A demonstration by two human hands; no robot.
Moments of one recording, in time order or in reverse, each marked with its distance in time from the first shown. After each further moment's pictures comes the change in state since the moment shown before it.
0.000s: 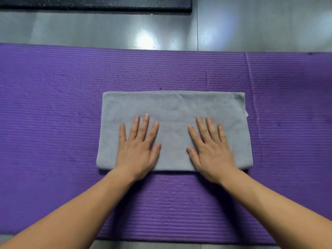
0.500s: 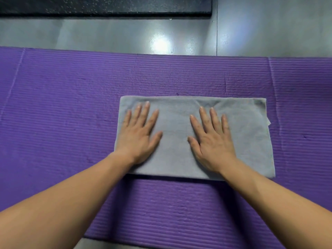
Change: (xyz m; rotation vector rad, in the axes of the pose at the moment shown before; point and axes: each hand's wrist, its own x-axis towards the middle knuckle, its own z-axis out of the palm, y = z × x) left_hand 0.041 -0.058 -0.011 0.033 -0.023 -0.001; right_hand 0.055 -0.026 -0.005 -0.008 0.024 -0.021
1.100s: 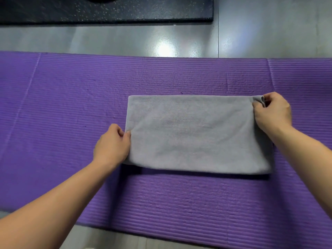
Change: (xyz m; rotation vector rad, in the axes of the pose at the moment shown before) left_hand -0.060 -0.033 -0.042 -0.470 0.024 -0.697; right_hand 0.026 0.121 -0.056 0.655 0.217 0.727
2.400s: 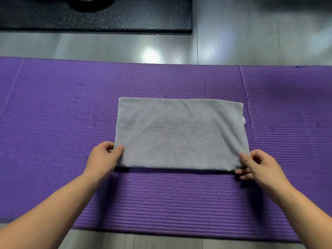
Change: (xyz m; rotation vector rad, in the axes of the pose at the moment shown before) left_hand -0.027 -0.021 0.020 -0.456 -0.146 -0.085; right_hand -0.133 0.082 -0.046 0.471 -0.350 0.338
